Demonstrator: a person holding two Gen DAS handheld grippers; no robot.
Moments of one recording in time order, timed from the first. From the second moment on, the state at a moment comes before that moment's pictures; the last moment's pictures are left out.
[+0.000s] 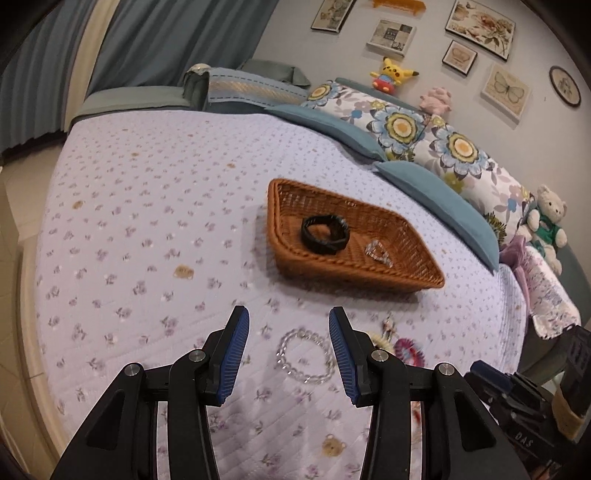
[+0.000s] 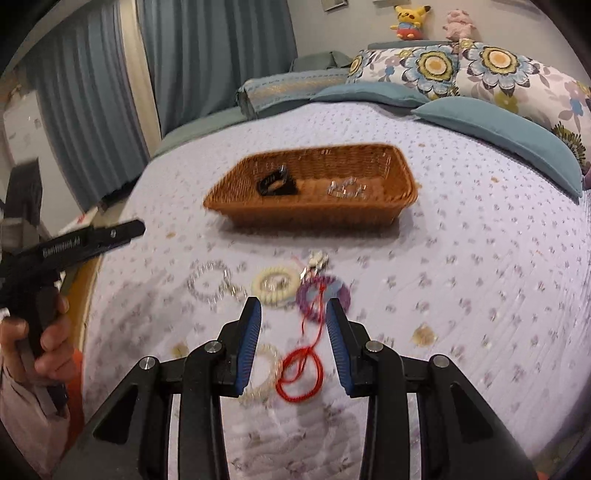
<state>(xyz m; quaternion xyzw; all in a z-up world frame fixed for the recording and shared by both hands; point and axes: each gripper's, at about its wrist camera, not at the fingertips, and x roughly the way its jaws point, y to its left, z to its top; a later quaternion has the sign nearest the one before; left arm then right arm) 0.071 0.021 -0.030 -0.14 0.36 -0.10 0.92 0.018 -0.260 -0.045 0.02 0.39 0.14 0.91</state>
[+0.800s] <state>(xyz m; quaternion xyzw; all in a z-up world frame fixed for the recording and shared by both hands) 0.113 -0.002 -0.095 -0.12 0.45 -0.09 0.88 0.022 -0.239 -0.085 -0.02 0.44 0.17 0.88</state>
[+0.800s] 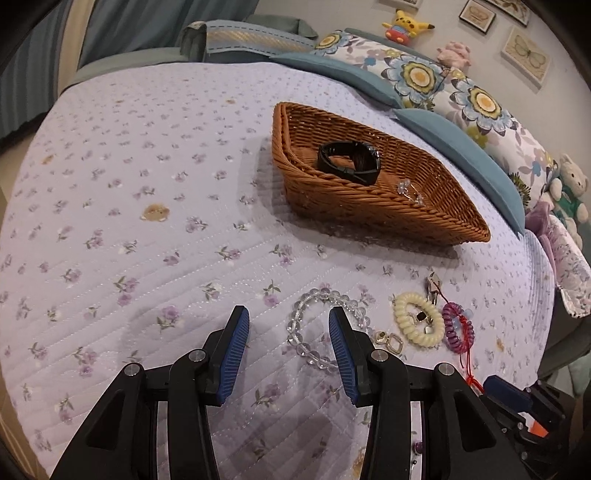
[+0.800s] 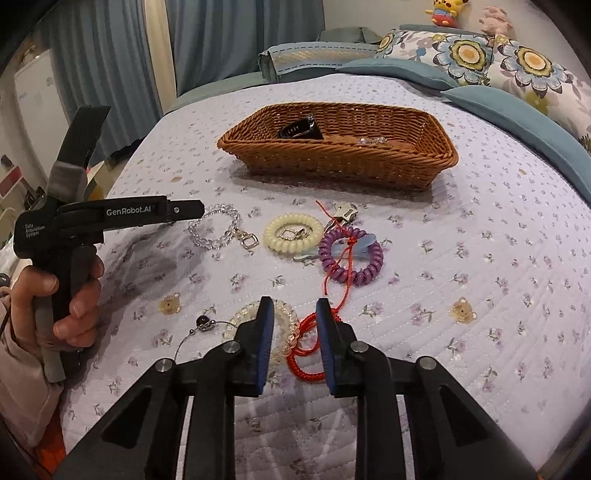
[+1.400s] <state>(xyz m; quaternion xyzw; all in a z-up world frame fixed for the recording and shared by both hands) 0.118 -0.032 -0.107 -0.03 0.47 -0.08 0.88 0.025 -0.223 -0.098 -0.06 0.45 0.18 0.87</state>
